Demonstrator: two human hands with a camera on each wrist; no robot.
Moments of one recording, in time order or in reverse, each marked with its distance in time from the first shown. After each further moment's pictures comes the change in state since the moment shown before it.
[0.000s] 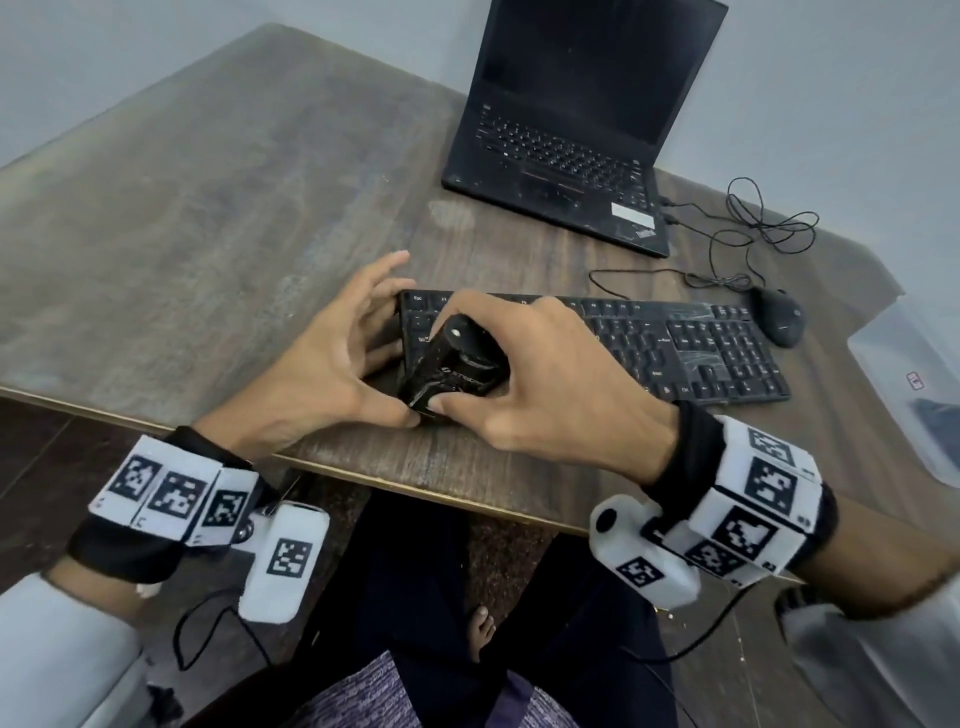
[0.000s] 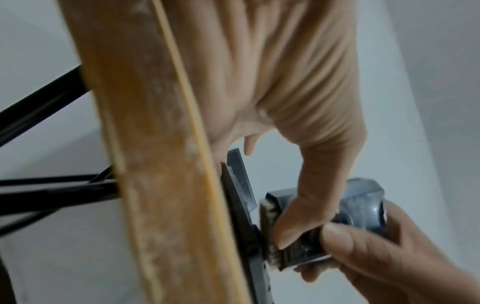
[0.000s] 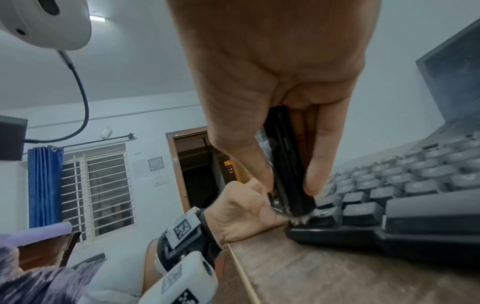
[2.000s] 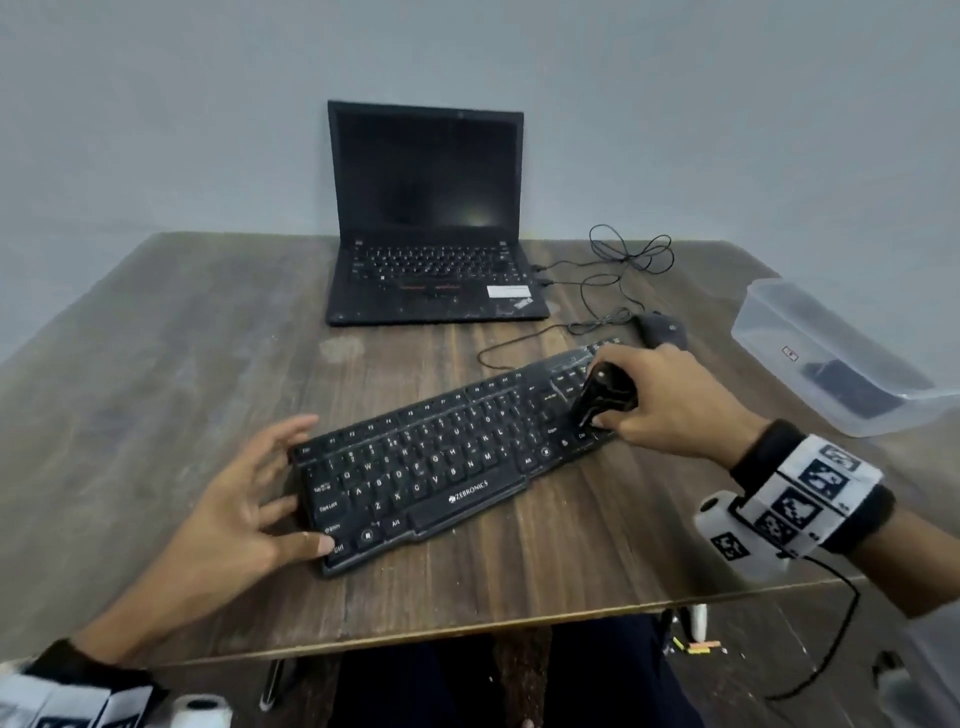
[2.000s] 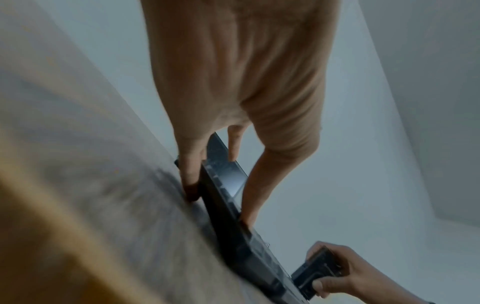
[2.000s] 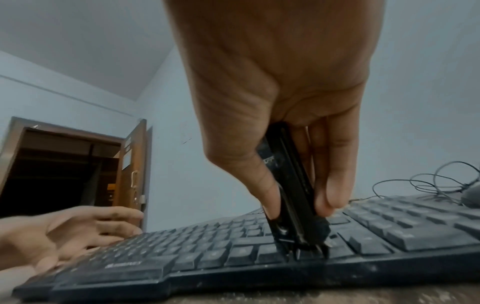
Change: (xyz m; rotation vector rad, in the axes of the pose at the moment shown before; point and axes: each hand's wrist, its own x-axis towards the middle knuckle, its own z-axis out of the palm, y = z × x) left_hand 0.014 0.013 0.002 0.188 0.031 -0.052; right_hand -0.111 0.167 -0.088 -0.232 0.135 0.575
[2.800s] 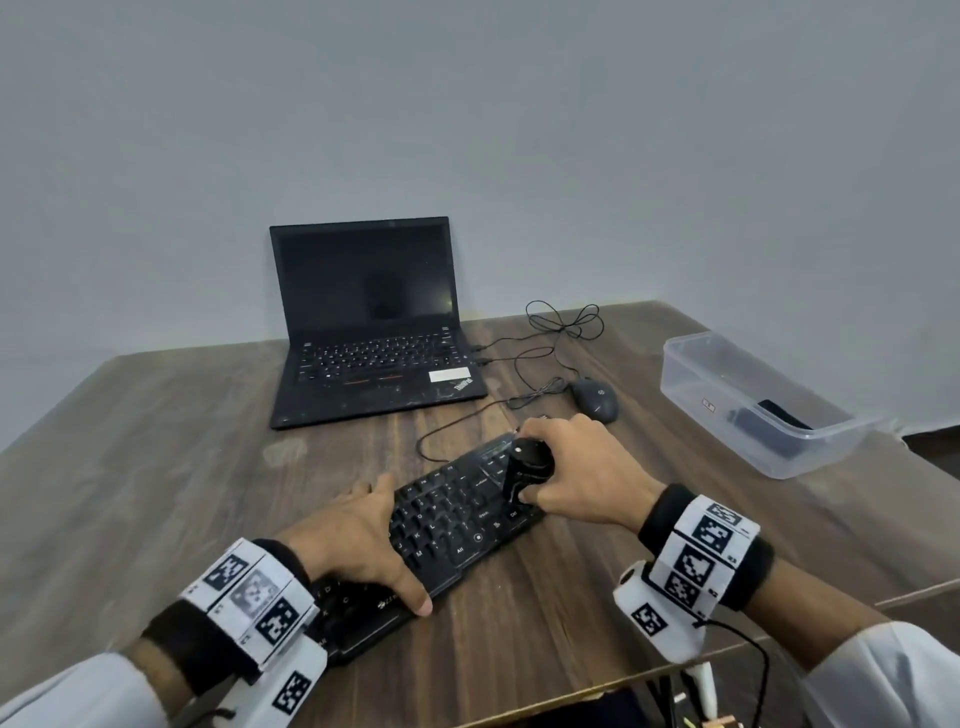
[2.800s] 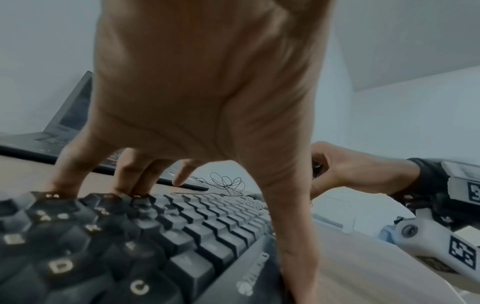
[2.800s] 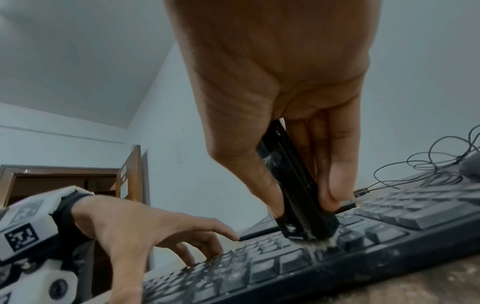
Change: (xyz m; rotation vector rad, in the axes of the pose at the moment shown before) left_hand 0.105 0.080 0.126 1.181 -0.417 -0.371; right_hand -0.004 0.002 -0.005 0.147 0.065 0.031
